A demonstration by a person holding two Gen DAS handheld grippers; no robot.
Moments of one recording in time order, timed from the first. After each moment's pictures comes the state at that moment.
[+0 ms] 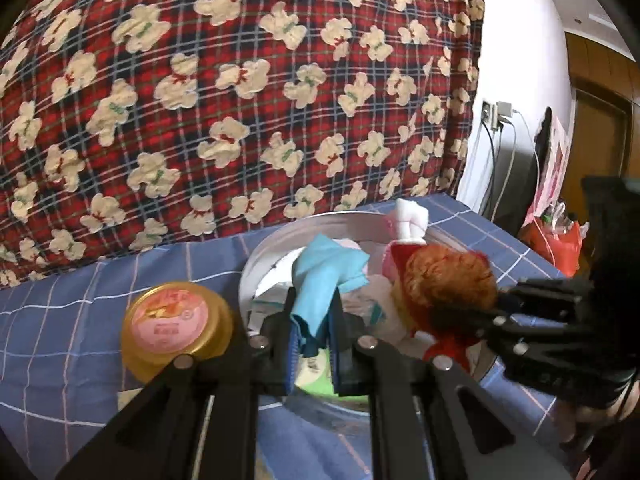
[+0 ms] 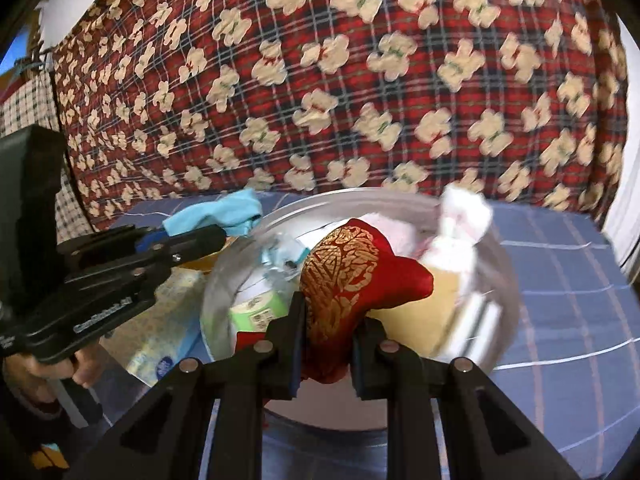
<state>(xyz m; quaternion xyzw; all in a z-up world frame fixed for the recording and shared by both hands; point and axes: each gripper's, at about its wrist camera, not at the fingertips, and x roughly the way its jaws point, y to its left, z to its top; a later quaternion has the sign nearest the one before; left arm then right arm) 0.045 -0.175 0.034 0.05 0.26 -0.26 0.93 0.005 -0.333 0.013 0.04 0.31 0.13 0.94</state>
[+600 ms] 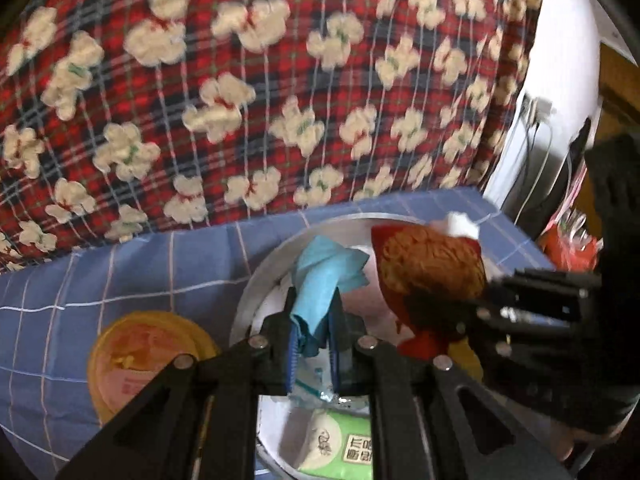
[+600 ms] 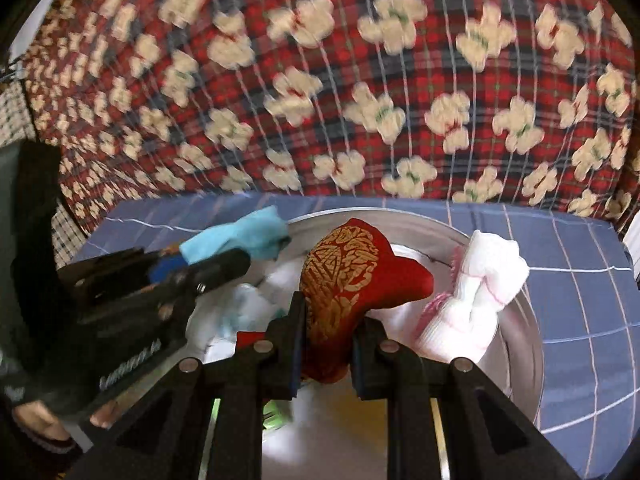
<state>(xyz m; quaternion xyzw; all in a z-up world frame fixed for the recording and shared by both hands) 0.138 -0.215 0.024 0.04 0.35 -0.24 0.91 0.112 -0.343 0.026 0.04 0.40 0.12 0.91</state>
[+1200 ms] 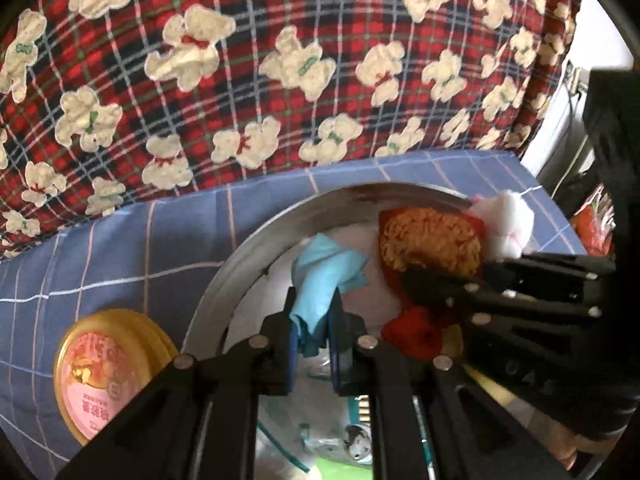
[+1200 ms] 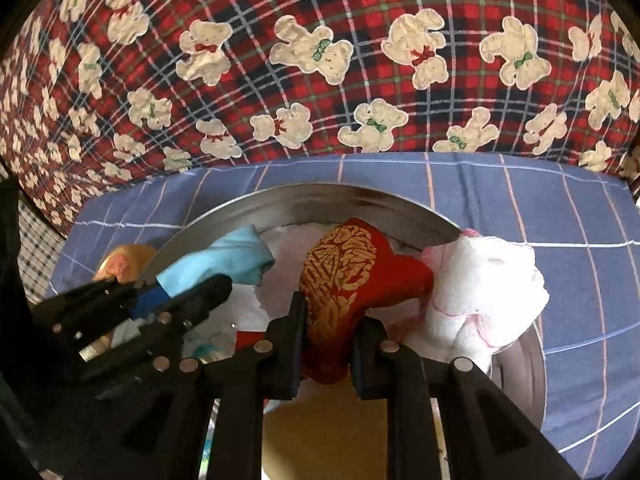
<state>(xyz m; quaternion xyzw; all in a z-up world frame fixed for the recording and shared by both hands) 0.177 -0.260 -0.004 0.06 0.44 -0.18 0.88 0.171 -0.374 -0.005 0.08 0.48 0.09 0.87</state>
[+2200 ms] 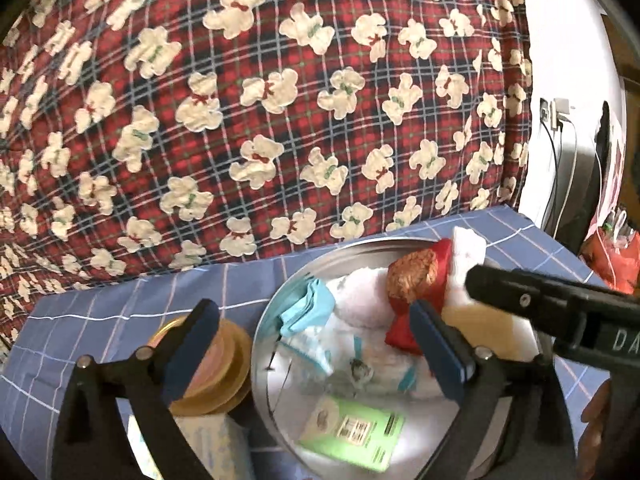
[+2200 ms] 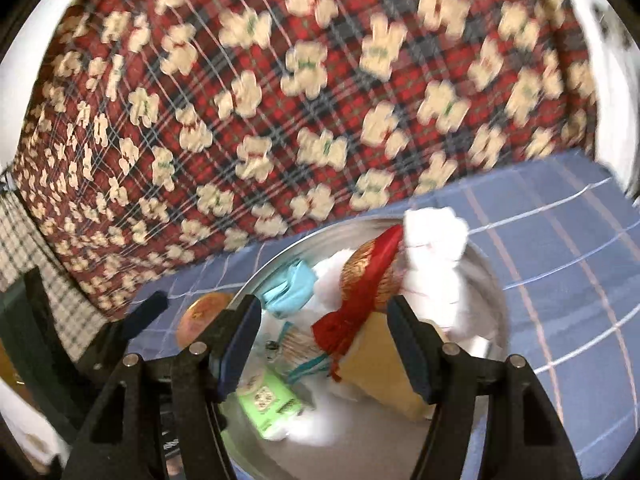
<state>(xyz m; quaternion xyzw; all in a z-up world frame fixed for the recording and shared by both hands) 0.064 -0.223 0.041 0.08 0.24 -0.14 0.96 0.027 -0.385 0.042 0.17 0.27 0.05 0.95</state>
